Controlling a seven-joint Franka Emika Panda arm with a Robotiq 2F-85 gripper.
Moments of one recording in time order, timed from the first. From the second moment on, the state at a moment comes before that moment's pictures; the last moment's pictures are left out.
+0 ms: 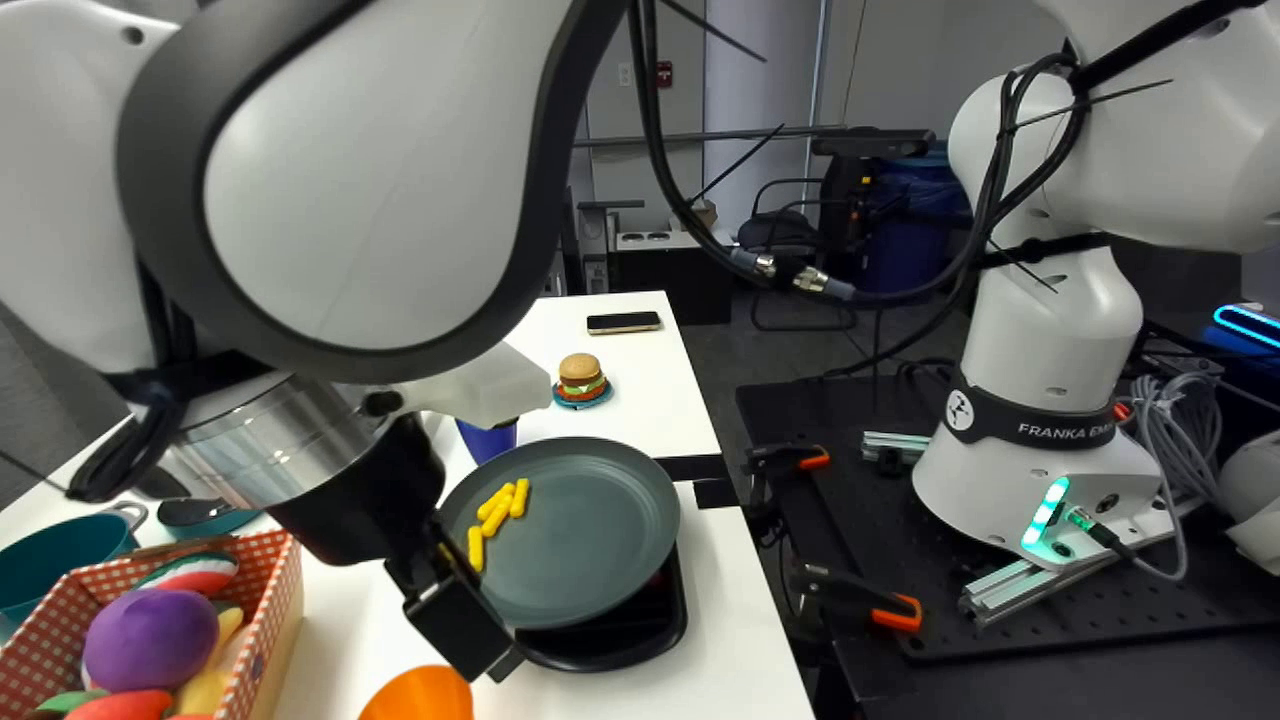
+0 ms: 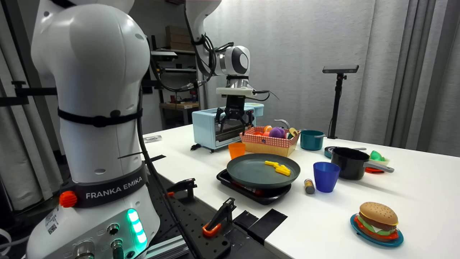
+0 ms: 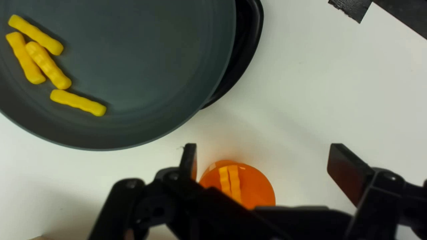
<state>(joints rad) 0.14 0.30 0.16 -2.15 -0.07 2.18 -0.24</state>
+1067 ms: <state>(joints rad) 0.14 0.34 0.16 -2.14 -0.07 2.18 -0.27</state>
